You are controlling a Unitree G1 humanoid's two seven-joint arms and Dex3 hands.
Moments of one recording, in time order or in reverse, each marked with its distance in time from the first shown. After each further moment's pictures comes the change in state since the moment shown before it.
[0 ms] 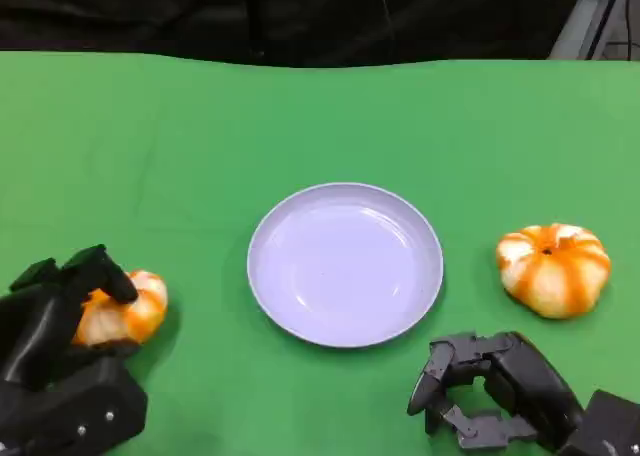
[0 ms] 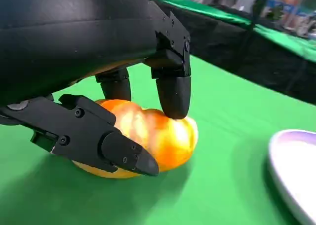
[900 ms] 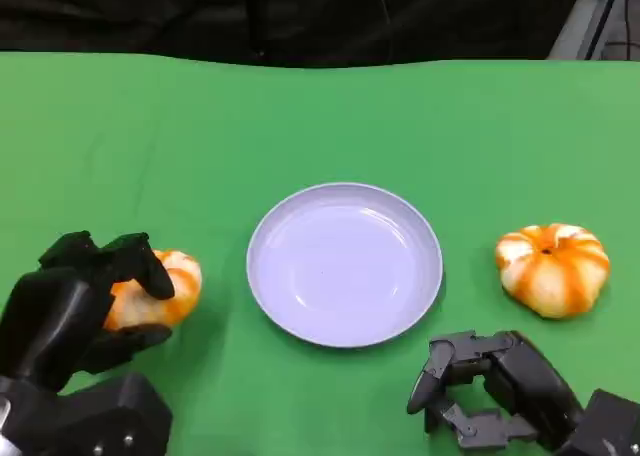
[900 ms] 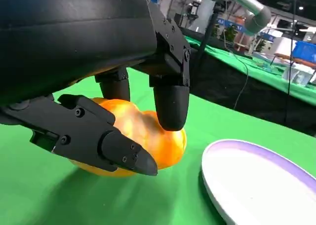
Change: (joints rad) left arm 0.107 -0.006 0.042 -0.340 0.041 0.070 -0.067; right arm 0.000 0.001 0.001 -0.003 -0.001 0.001 -0.004
